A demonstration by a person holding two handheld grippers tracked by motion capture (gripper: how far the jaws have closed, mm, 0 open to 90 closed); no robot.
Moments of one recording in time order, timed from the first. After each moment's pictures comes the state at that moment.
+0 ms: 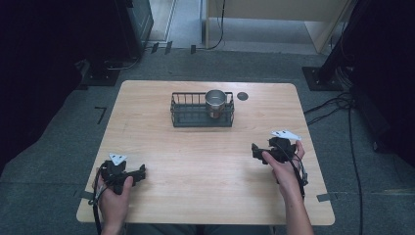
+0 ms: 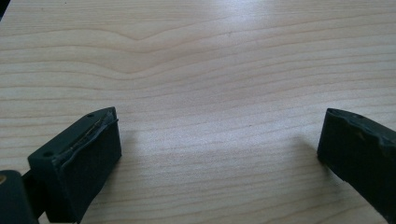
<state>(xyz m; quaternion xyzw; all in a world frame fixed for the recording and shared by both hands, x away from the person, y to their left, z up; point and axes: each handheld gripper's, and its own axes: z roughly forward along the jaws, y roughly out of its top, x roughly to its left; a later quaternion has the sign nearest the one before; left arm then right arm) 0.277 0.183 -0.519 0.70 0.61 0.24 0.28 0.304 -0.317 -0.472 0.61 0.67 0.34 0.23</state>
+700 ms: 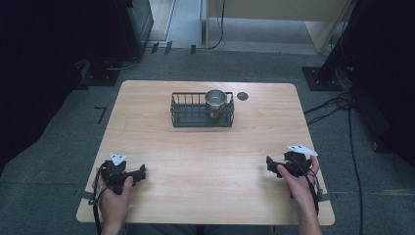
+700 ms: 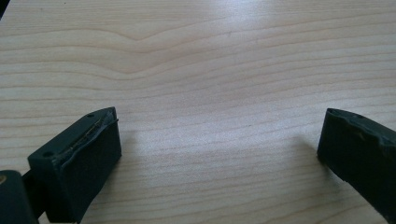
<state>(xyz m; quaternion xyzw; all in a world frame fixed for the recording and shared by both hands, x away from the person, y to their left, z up) 0.277 0.182 -0.519 0.70 0.61 0.24 0.28 0.268 -0.360 -0.499 0.64 0.66 0.31 0.24</state>
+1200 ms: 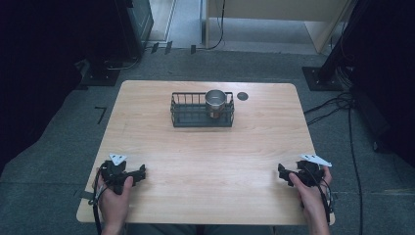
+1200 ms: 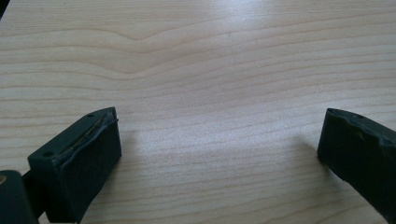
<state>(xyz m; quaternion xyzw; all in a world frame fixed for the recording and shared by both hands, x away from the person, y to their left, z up) 0.277 0.182 -0.519 0.70 0.61 0.24 0.28 0.242 -0.394 -0.512 0.67 0.64 0.30 0.24</state>
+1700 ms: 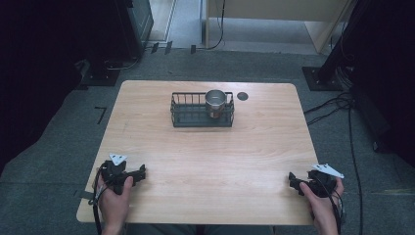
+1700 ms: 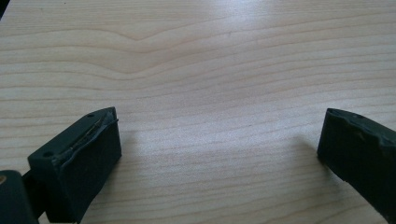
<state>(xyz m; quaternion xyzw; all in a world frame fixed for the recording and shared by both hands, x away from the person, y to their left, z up) 0.277 0.182 -0.519 0.71 0.61 0.24 0.28 0.213 -0.422 -0.524 0.69 0.62 0.28 0.25</state>
